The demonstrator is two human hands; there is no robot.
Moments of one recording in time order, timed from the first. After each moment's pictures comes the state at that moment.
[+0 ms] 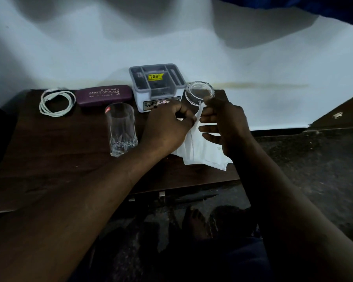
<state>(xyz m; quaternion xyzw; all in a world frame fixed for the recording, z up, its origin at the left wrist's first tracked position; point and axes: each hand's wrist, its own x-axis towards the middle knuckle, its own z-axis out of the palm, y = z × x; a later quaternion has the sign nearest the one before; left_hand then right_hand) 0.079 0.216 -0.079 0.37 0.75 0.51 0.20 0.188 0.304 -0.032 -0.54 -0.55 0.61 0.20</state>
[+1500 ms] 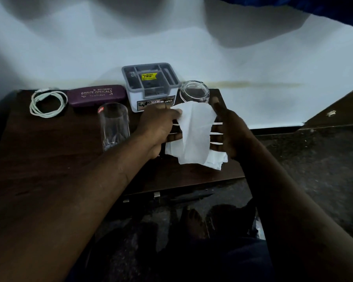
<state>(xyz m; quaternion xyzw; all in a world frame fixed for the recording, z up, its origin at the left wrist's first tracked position) 0.077 0.232 -0.075 0.10 0.64 0.62 0.44 0.215 0.337 -0.061 -0.54 -0.53 0.64 0.12</state>
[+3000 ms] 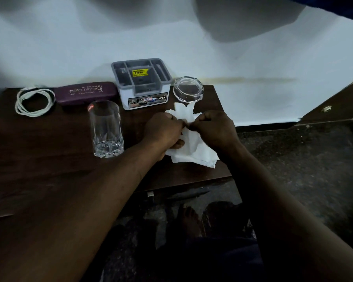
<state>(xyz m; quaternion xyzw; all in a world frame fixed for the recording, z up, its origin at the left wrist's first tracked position) 0.097 0.252 -0.104 0.18 0.74 0.50 0.41 0.209 0.336 -0.088 -0.50 -0.76 0.39 0.15</state>
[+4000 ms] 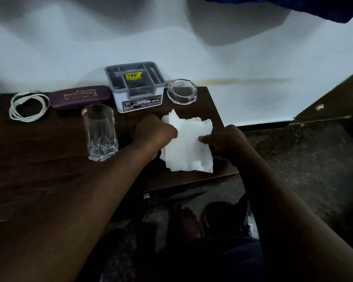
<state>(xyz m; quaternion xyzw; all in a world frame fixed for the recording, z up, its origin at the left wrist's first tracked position) 0.089 0.251 -0.103 0.20 0.84 0.38 0.34 0.247 0.366 -0.104 -0.61 -0.65 0.44 0.08</state>
